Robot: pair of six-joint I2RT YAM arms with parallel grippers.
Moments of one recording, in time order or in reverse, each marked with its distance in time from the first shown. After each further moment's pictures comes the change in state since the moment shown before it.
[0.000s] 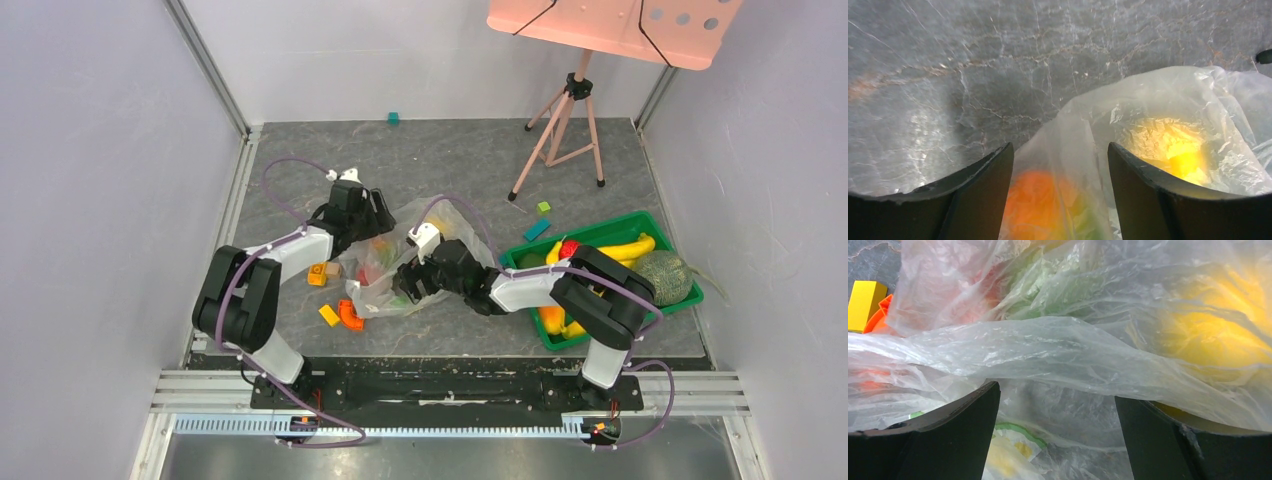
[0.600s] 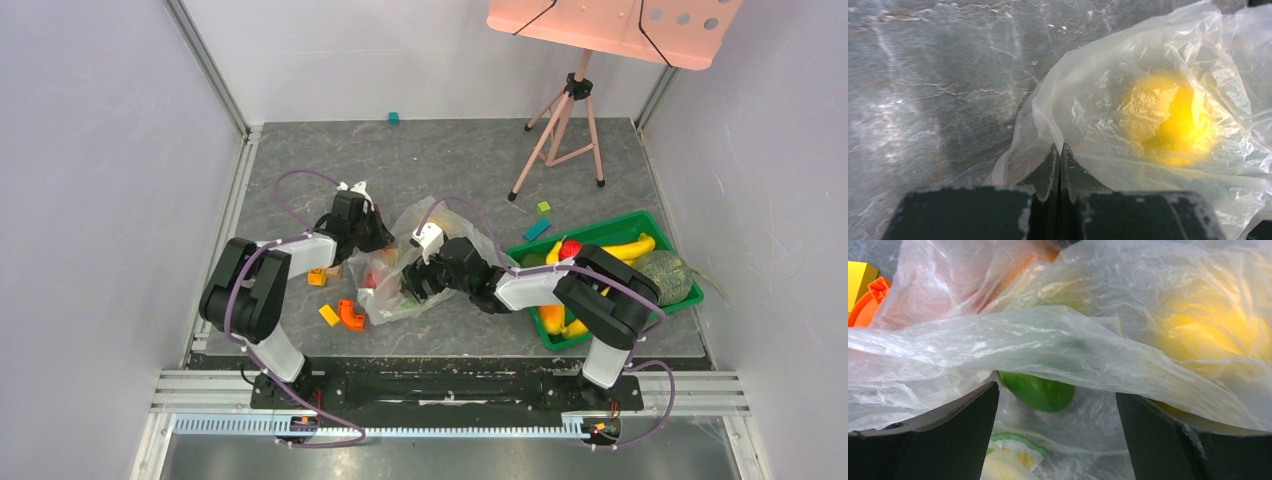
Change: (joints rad) left arm 0.000 0.068 -0.072 0.085 0.182 0.001; right arm -0.029 -0.016 -0.034 0.019 -0.051 -0.060
